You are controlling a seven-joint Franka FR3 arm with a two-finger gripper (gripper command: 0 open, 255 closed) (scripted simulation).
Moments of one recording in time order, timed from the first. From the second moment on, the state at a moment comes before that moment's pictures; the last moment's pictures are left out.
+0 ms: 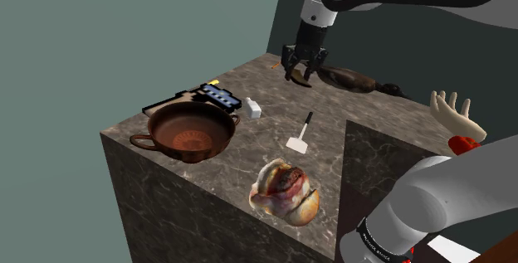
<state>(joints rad) -0.13 -0.47 0.17 -2.17 -0.01 1.77 0.43</state>
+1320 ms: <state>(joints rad) 0.00 -0.17 0.55 -1.84 -0.02 1.70 0.95</state>
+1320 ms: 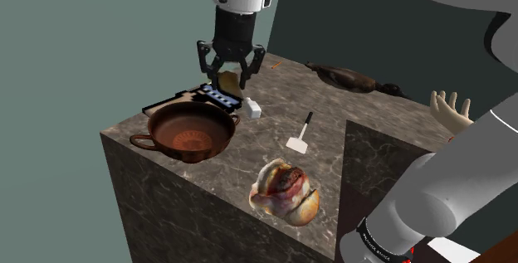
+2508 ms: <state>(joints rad) 0.07 0.03 0.65 -1.81 -0.12 1.82 1.16</state>
